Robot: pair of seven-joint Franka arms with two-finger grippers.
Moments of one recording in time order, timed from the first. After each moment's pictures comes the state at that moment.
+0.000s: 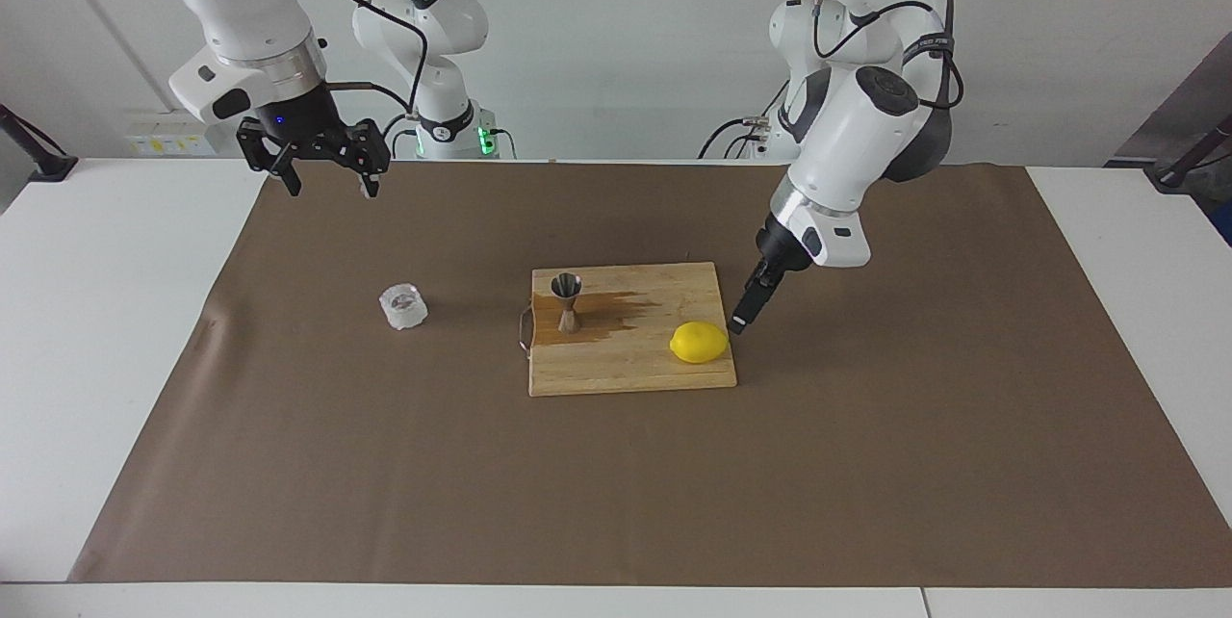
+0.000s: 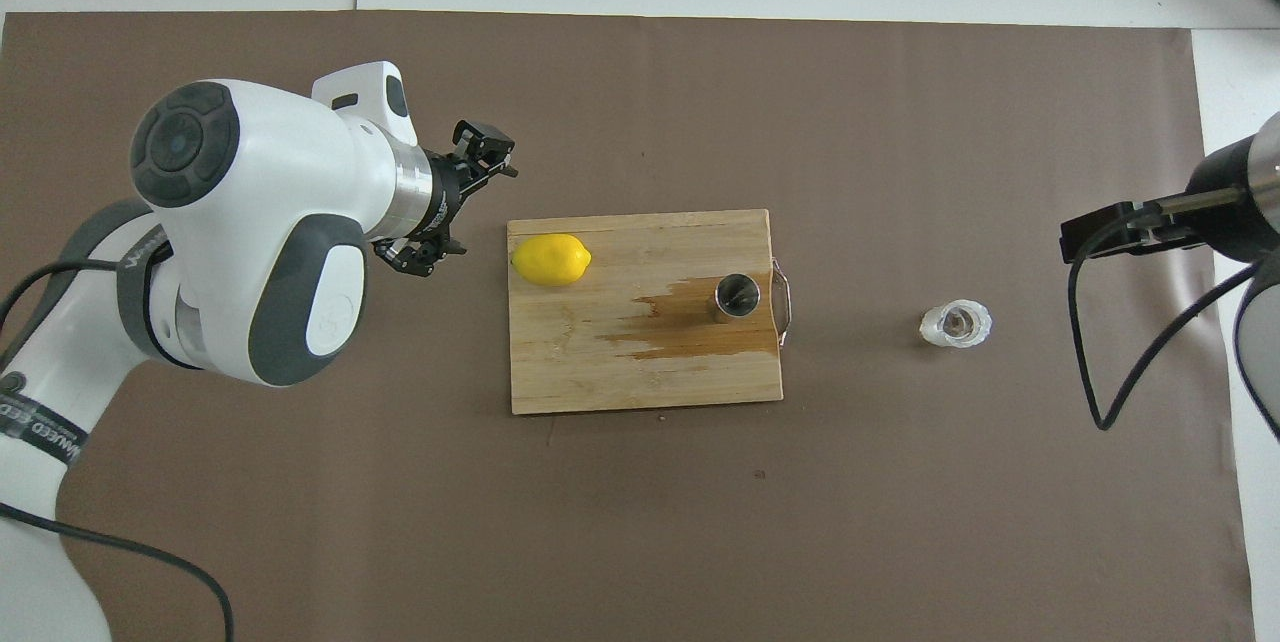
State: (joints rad) left arm -0.24 0.18 -0.15 -1.80 -0.22 2.18 -1.06; right arm 0.05 0.00 0.01 -1.58 -0.05 1.57 -0.10
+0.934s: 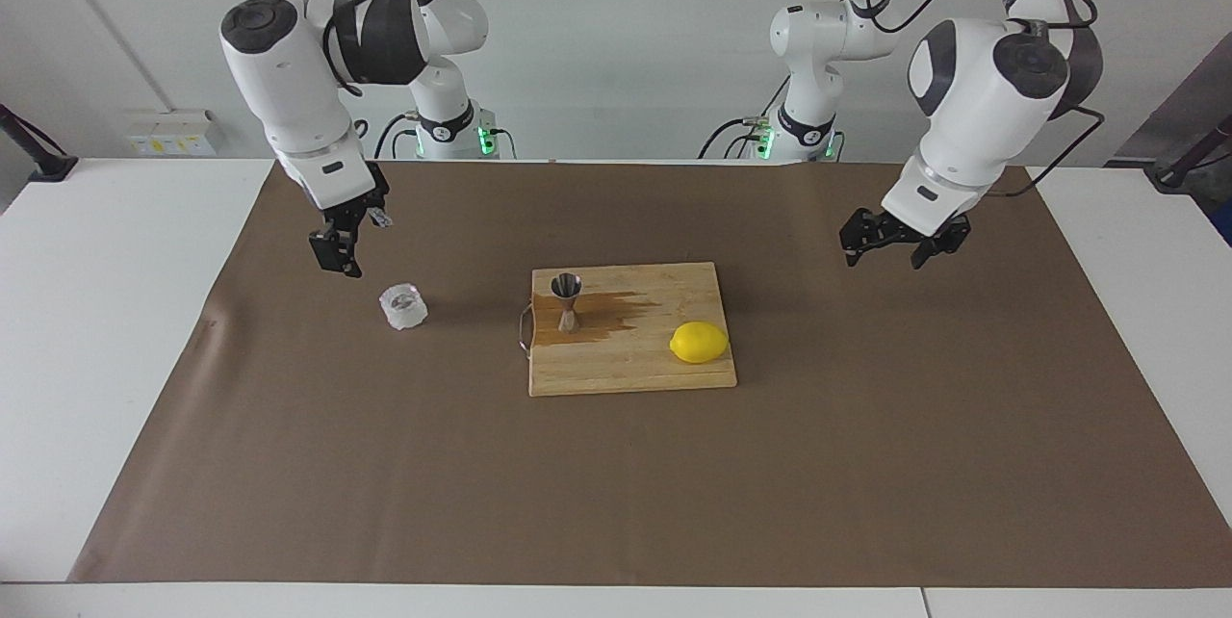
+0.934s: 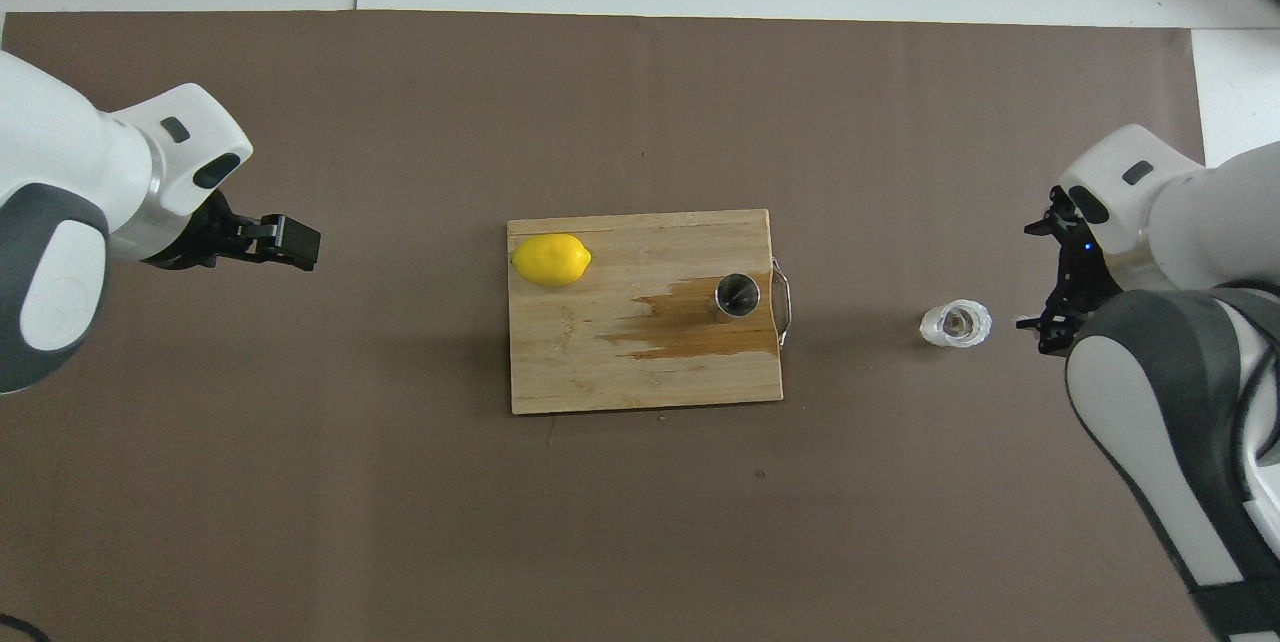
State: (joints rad) left arm 0.01 0.02 -0.14 -1.80 -0.02 1.79 -0.02; right arm 0.04 -0.02 0.00 -1.99 0.00 1.97 -1.43
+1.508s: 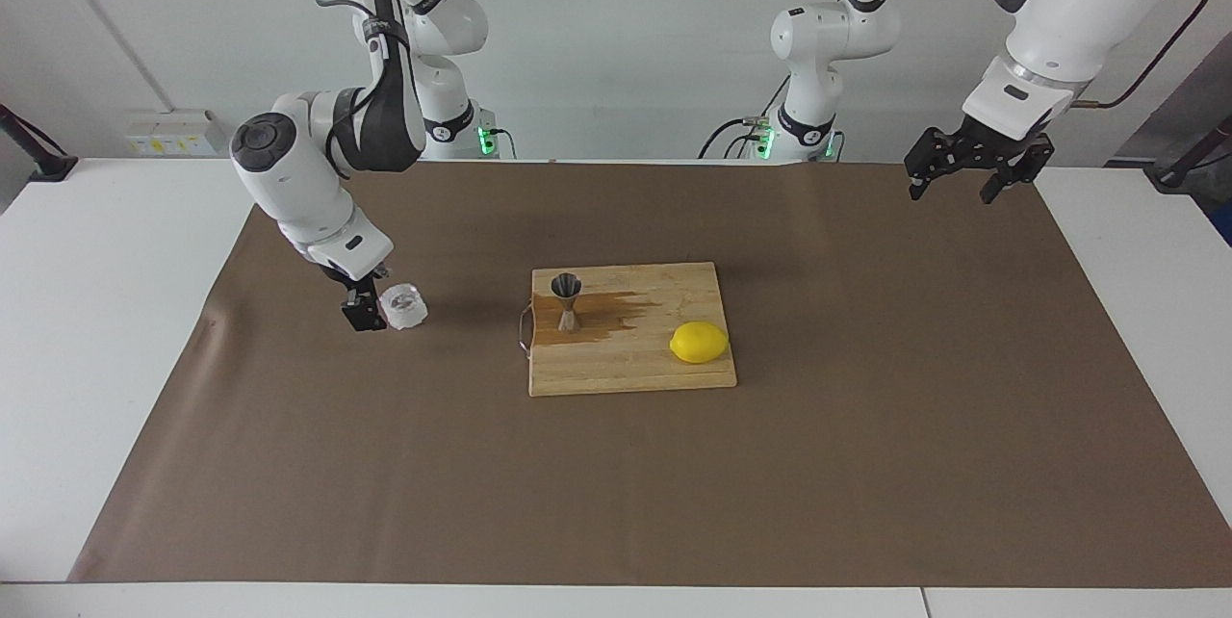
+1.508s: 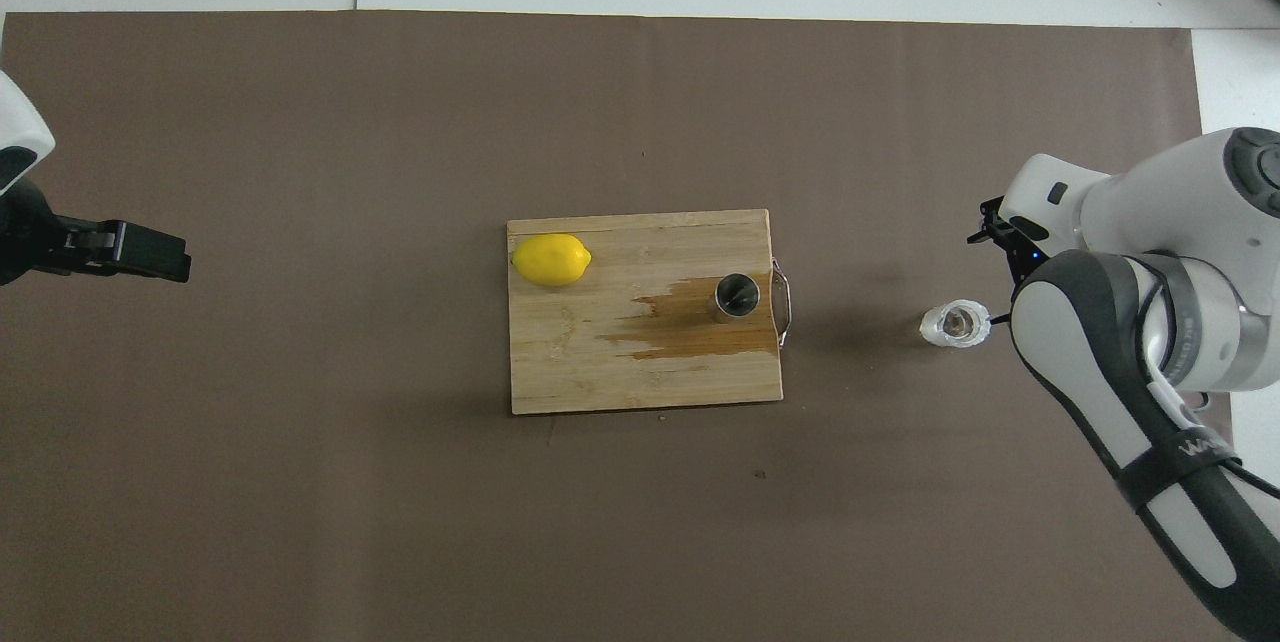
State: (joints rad) left arm 0.06 -0.06 -0.14 -1.65 -0.02 1.59 0.04; right arm 0.00 0.13 0.00 -2.02 0.05 2.10 -1.78
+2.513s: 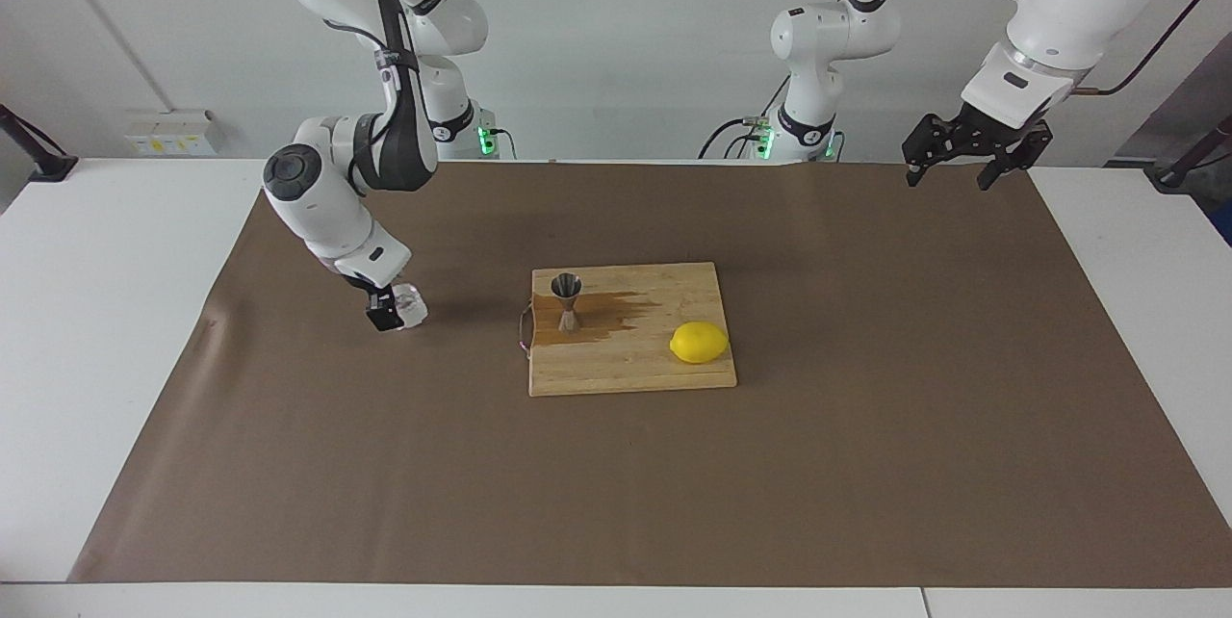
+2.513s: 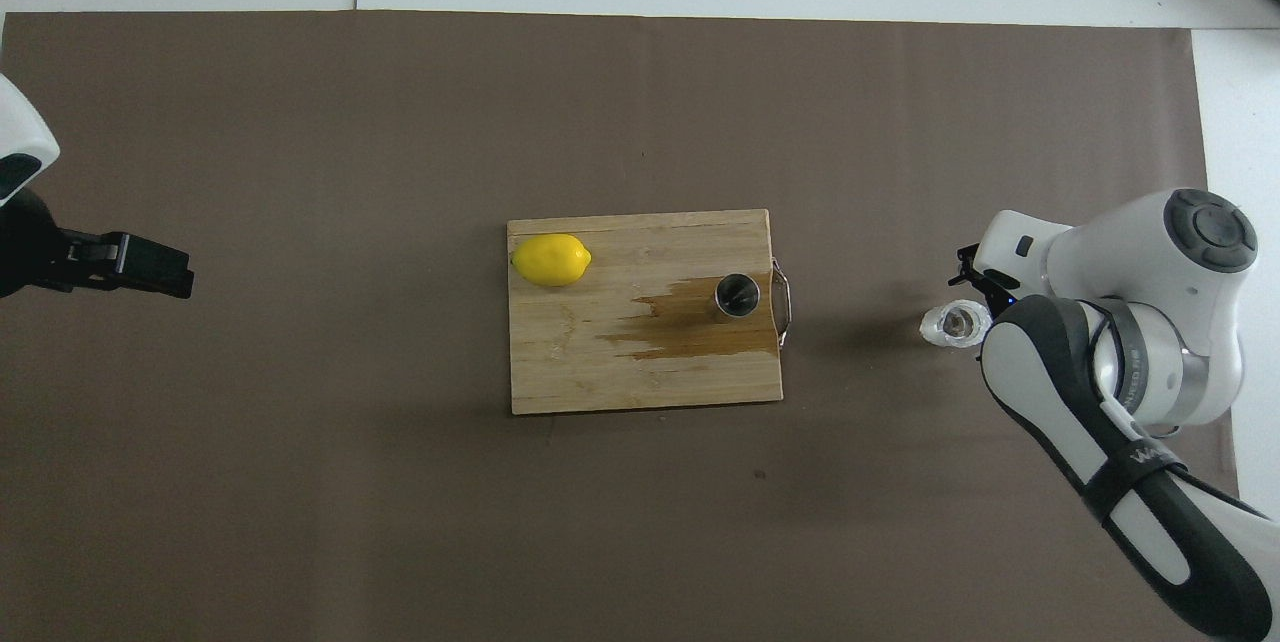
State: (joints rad) left arm 0.06 -0.06 -0.15 -1.64 -0.02 1.53 0.03; right arm -0.02 0.13 0.00 -2.18 0.05 2.22 -1.86
